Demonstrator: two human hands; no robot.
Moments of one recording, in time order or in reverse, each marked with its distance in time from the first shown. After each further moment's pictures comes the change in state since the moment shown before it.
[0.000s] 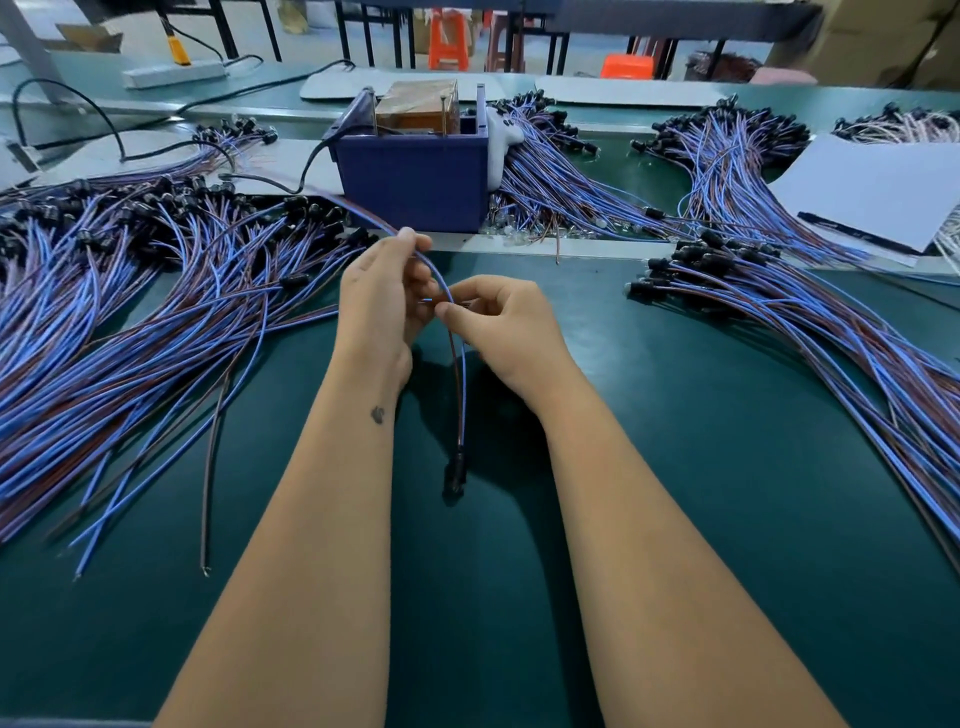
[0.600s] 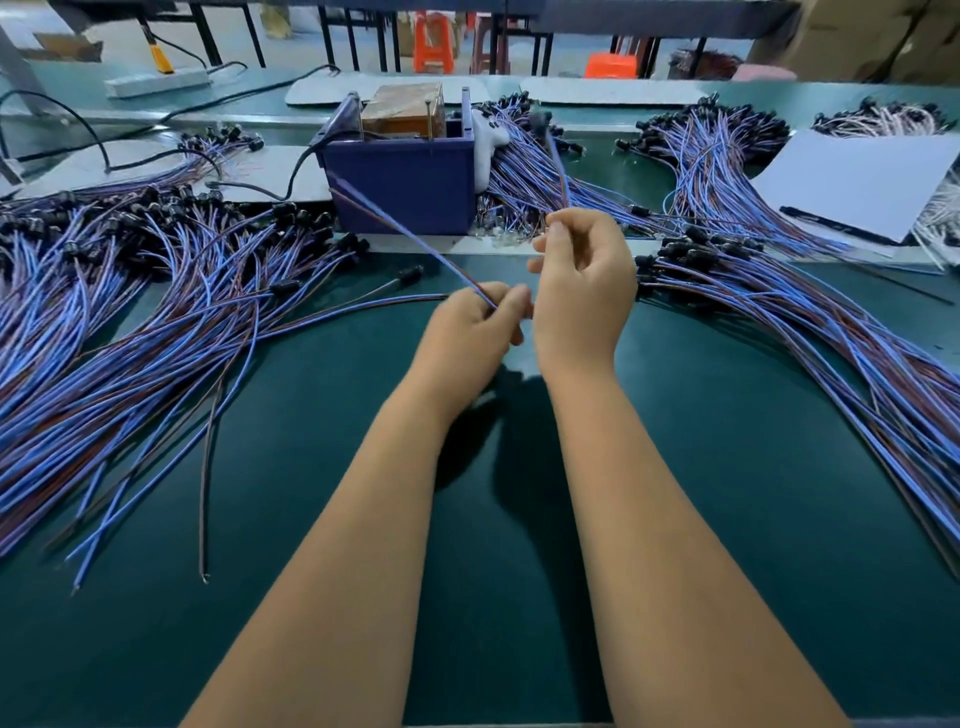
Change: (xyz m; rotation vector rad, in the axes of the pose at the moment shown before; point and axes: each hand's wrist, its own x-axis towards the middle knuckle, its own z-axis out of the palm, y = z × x) left_hand -0.029 -0.027 0.028 0.754 -0.383 0.193; right_hand 0.002 -0.014 -0.027 0.121 0.688 -0.218
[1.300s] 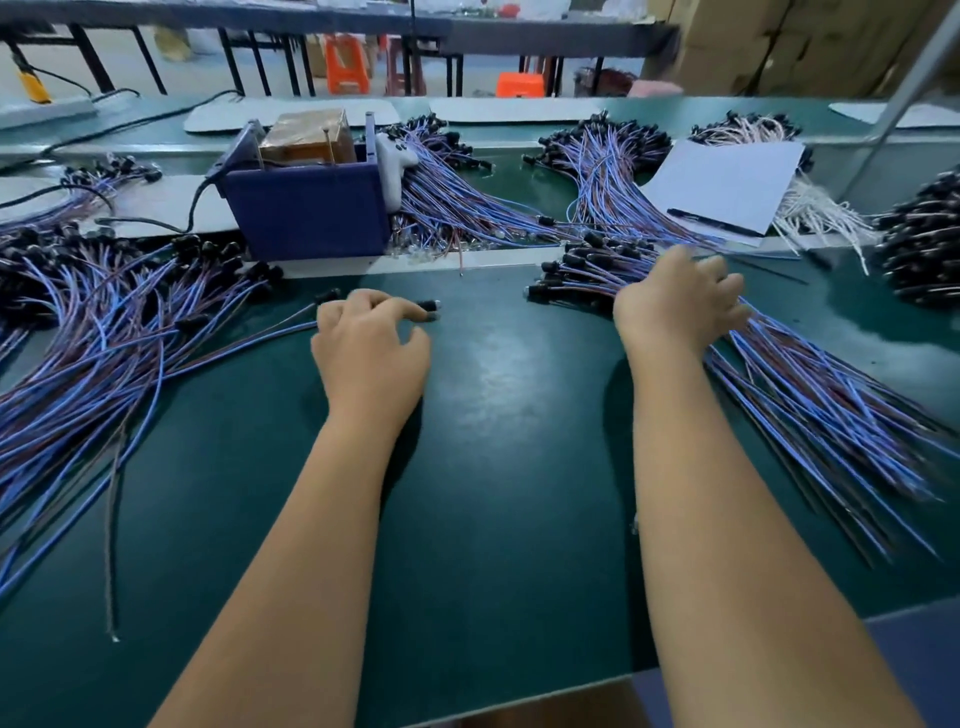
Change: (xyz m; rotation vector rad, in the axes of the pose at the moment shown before) left_hand 0.002 -0.008 0.007 0.603 0.313 0.041; right_hand 0.073 0.015 -0.127 -1.239 0.150 0.289
